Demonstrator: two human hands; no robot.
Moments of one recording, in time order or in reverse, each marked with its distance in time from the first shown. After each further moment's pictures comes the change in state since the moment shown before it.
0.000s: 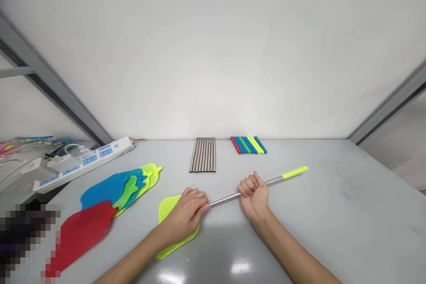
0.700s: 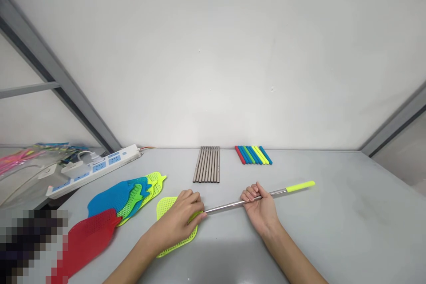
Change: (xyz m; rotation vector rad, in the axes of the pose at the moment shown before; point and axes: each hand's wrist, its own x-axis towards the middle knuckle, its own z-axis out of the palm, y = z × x) left_hand -0.002 -0.012 -0.024 0.062 0.017 -0.013; right_hand 0.002 -0.007 0.003 0.034 -0.070 0.153
